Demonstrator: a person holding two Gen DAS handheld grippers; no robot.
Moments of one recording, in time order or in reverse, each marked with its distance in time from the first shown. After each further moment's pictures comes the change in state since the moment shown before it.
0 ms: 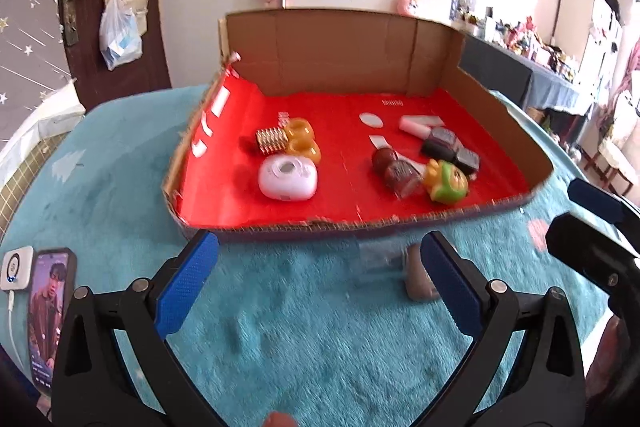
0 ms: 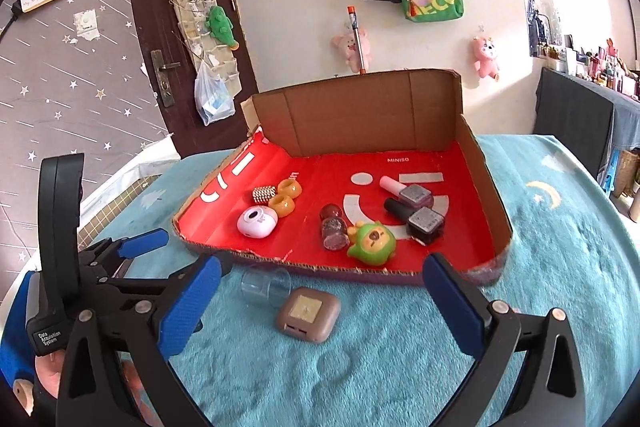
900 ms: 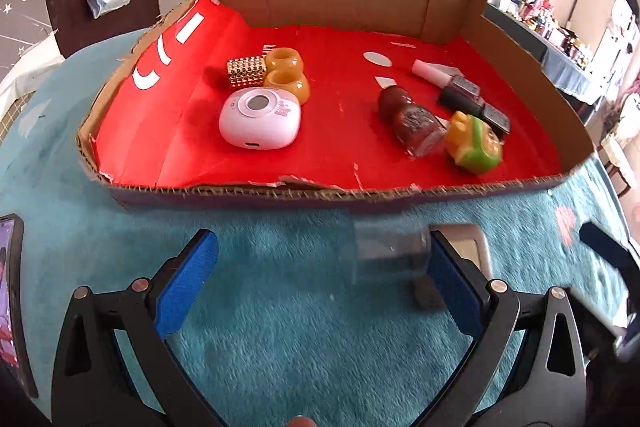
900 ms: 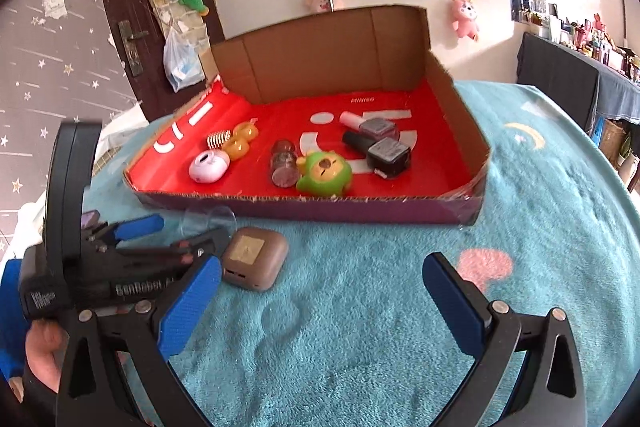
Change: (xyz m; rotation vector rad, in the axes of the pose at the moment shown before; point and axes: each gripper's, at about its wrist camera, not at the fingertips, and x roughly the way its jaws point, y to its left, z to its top) left arm 0.066 -0.005 -0.006 -0.064 0.175 0.003; right arm 0.026 -0.029 -0.037 0.031 0.141 -0.078
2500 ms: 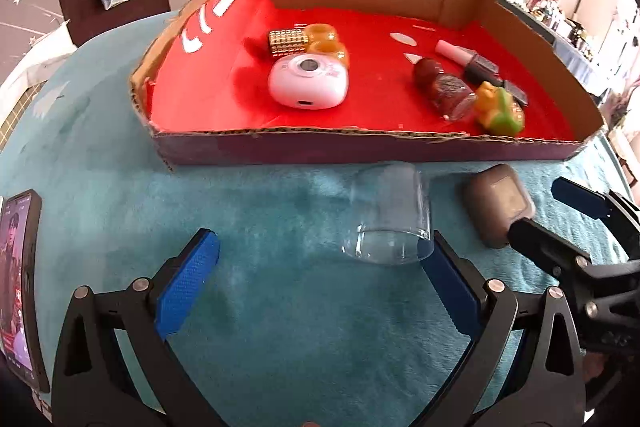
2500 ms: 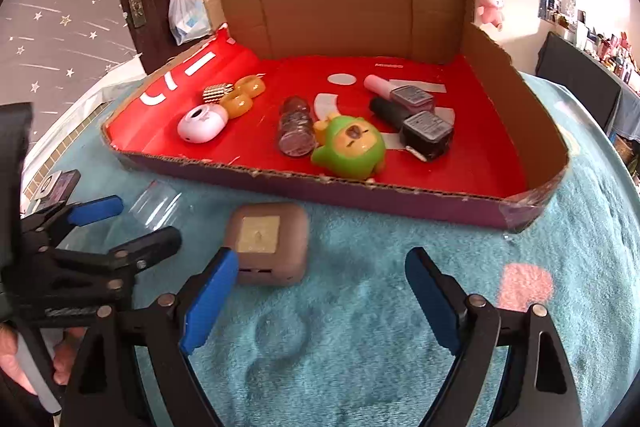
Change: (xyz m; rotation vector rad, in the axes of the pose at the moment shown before) left arm -0.008 0.028 -0.021 0.006 0.025 0.027; right arm 0.044 0.019 0.002 -0.104 0.125 -0.012
